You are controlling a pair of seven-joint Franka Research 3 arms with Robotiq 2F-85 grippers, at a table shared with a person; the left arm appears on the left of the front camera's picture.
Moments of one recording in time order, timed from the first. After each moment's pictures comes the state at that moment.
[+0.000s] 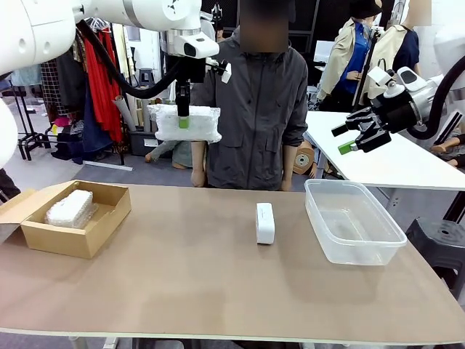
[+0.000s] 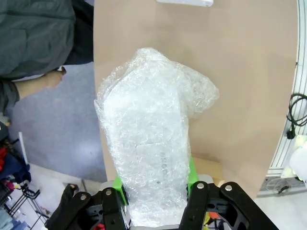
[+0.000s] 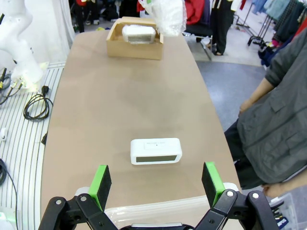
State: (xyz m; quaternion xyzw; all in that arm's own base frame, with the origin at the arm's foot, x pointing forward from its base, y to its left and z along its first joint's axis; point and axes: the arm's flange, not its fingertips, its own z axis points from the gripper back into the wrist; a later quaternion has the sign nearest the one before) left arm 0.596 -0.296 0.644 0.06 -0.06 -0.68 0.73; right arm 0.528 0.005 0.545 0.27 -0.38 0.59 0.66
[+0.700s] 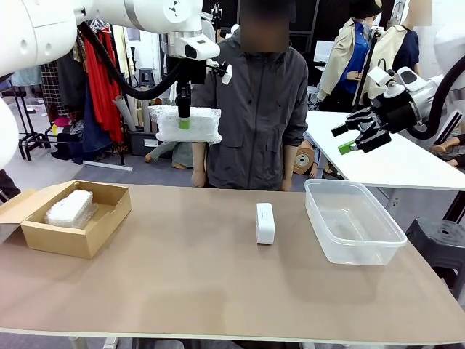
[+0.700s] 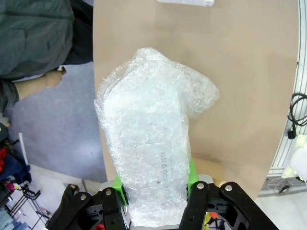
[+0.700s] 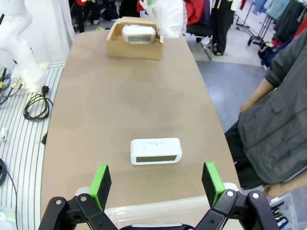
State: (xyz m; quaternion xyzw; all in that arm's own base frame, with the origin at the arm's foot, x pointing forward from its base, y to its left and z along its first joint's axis) left arm 0.597 -0.298 0.639 0.06 -0.06 -0.68 0.73; right arm 0.528 0.005 0.545 0.27 -0.38 0.59 0.66
